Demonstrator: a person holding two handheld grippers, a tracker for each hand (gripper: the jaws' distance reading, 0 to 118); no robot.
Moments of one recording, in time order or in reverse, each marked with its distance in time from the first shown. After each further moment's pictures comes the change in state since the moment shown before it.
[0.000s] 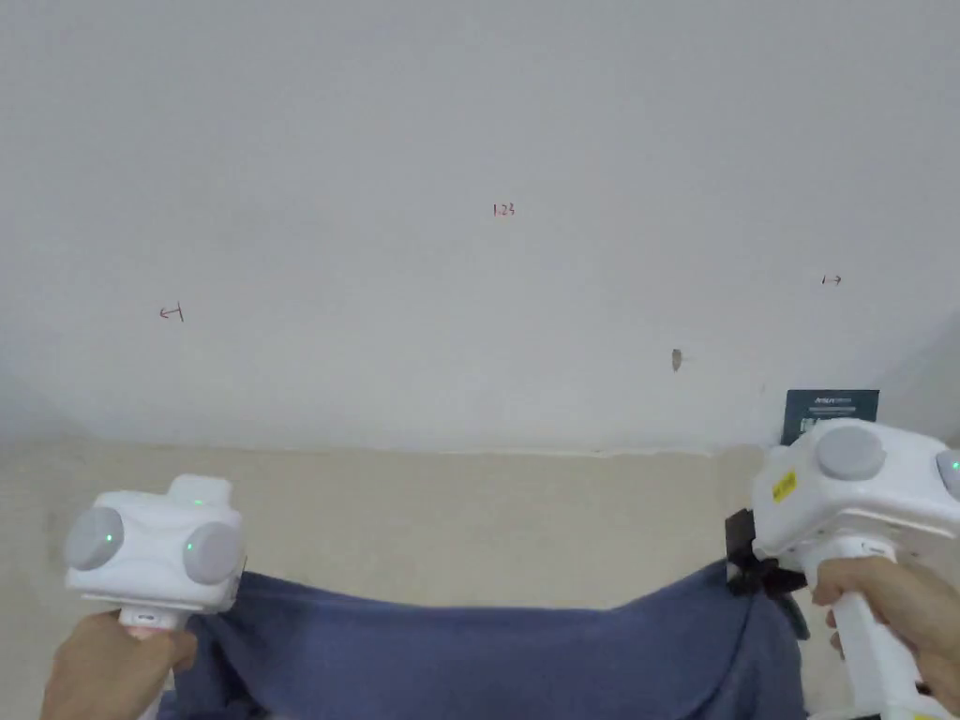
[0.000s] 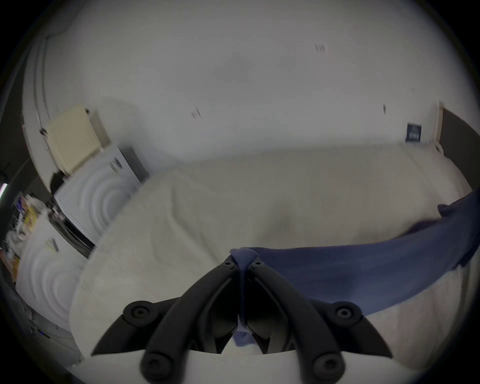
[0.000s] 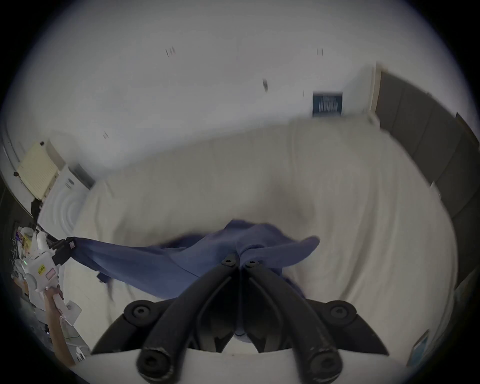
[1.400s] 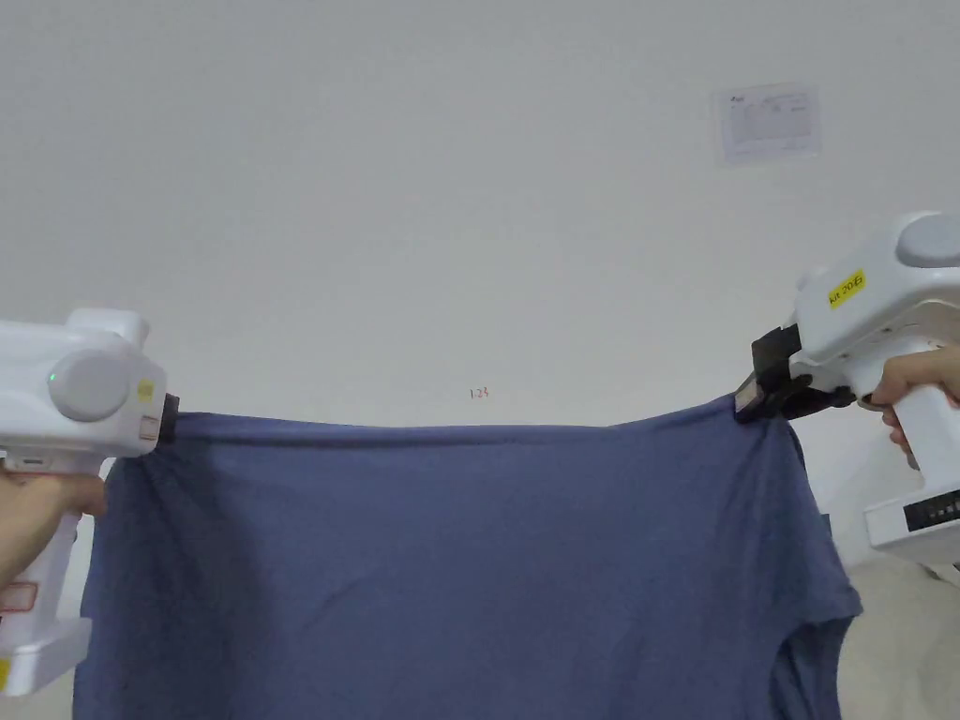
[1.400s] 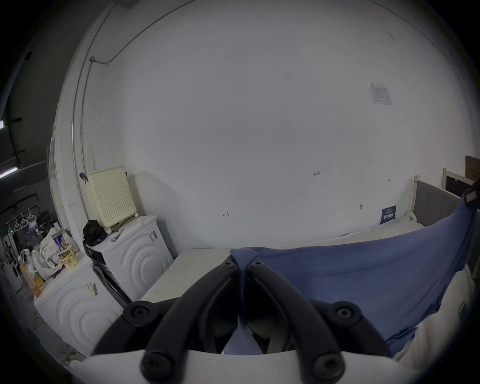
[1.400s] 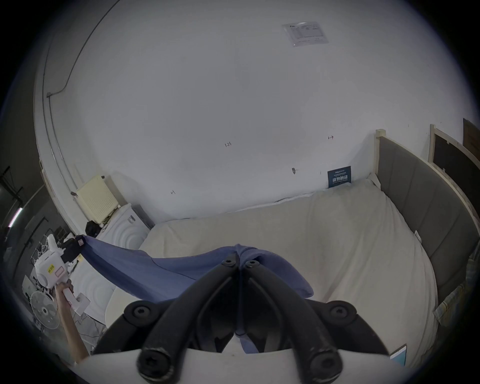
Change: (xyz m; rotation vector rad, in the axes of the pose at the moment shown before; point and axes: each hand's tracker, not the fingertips) left arm -0.113 0.133 0.346 0.518 0.030 0.046; right arm 0.007 0.043 0.356 0.383 0.276 0.052
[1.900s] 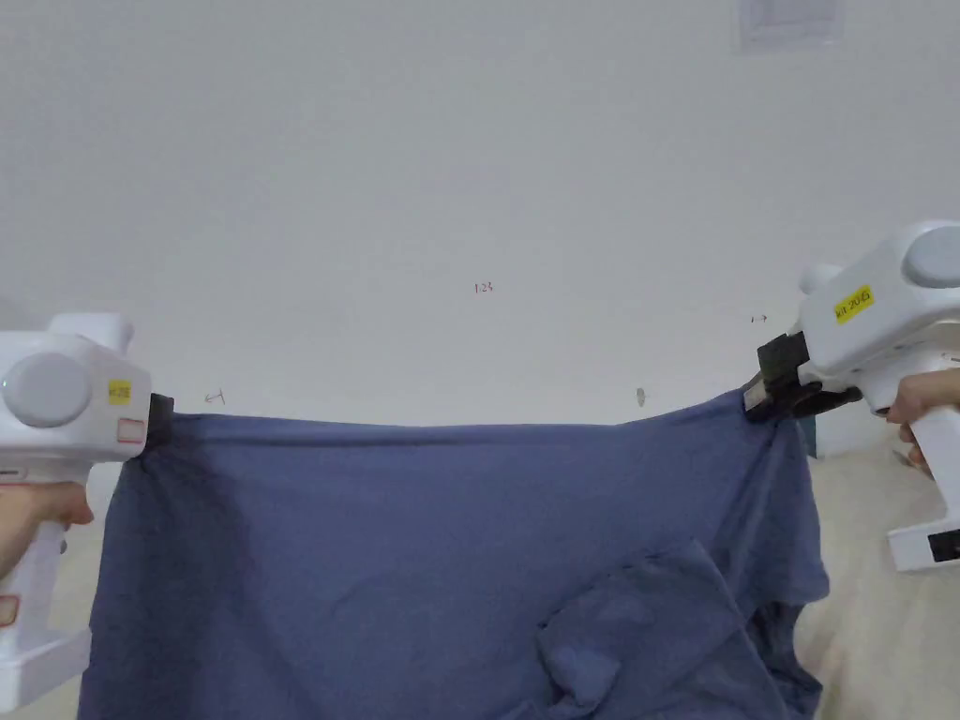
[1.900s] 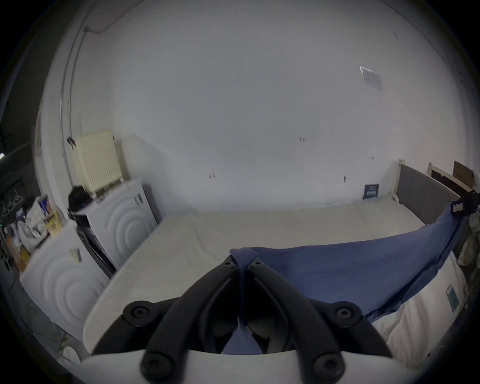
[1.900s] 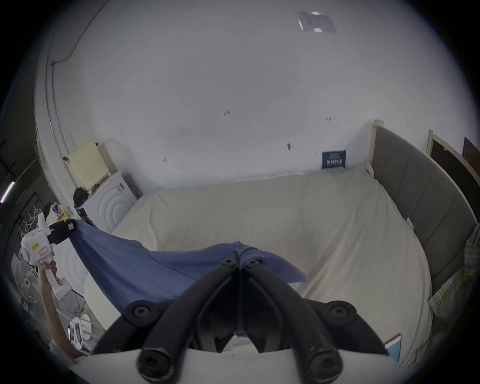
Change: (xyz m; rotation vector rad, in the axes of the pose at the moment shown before) left arm -0.022 -0.091 0.043 -0.127 -0.087 0.047; right arm 0.001 -0.096 0.009 -0.070 -0.063 0.111
